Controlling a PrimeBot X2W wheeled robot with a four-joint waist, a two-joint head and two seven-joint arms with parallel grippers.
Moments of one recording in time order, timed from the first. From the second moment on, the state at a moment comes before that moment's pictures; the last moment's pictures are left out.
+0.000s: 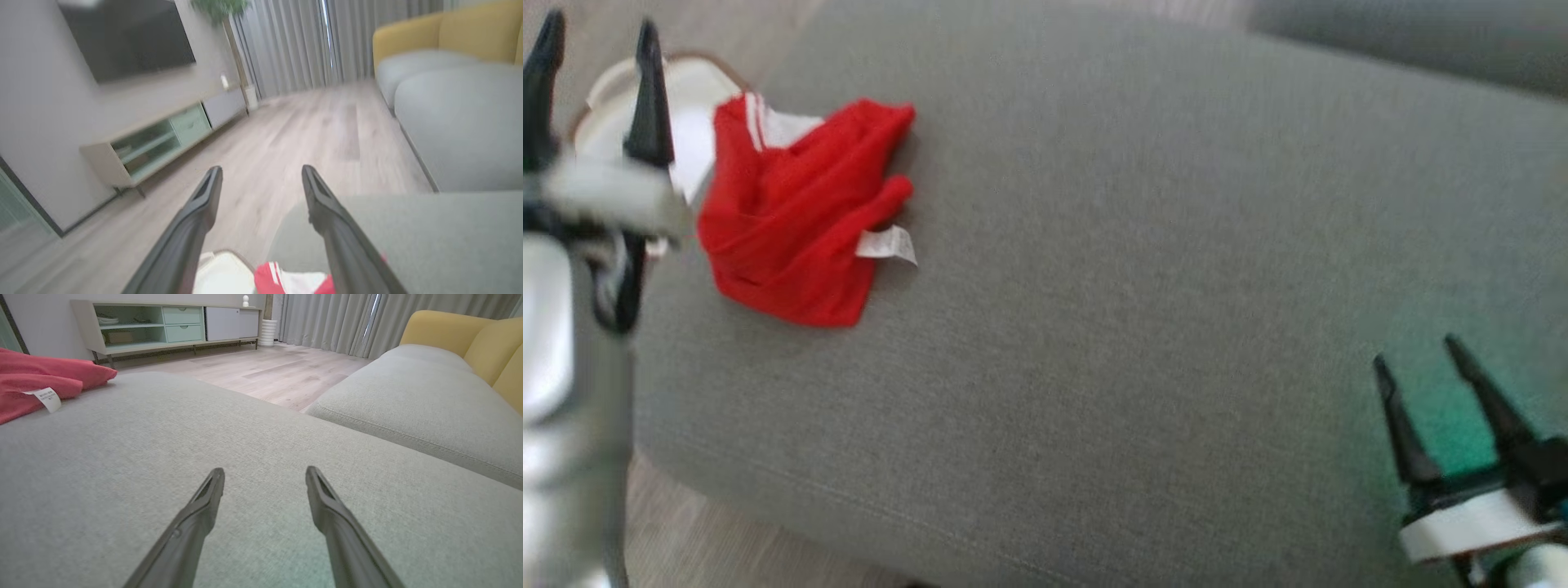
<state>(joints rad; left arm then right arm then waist) -0.61 0.30 -0.02 0.34 -0.13 -0.10 -0.03 0.12 -0.25 0.05 0.10 0.06 0.12 -0.25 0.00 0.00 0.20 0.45</state>
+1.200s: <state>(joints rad) -1.15 0.49 -0.42 0.90 -0.38 -0.13 0.01 0.01 -0.24 0.10 0.05 0.07 0.12 -0.24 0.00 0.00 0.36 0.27</state>
